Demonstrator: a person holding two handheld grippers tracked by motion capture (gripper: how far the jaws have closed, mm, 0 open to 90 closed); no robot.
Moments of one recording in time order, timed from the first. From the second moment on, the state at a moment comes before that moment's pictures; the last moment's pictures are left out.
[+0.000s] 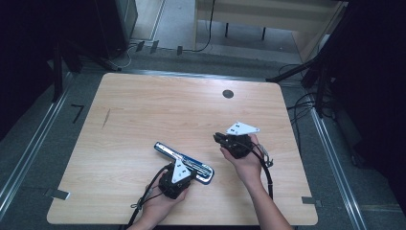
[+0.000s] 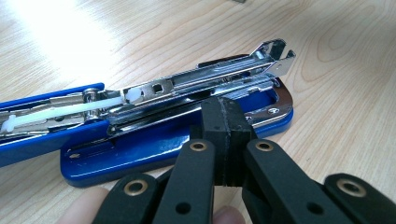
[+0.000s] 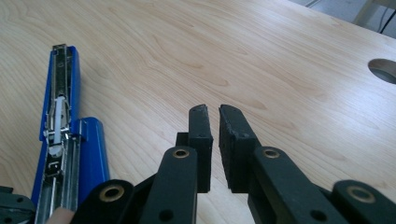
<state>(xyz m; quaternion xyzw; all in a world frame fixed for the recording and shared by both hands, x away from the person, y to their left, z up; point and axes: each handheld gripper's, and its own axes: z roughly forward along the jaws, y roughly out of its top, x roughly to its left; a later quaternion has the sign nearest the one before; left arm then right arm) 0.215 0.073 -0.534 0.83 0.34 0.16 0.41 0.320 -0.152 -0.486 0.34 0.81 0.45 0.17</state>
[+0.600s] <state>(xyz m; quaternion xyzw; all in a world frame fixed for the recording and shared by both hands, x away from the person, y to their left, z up) 0.215 0.073 -0.534 0.83 0.34 0.16 0.40 0.323 -0.176 -0.492 0.38 0.80 0.44 0.18</state>
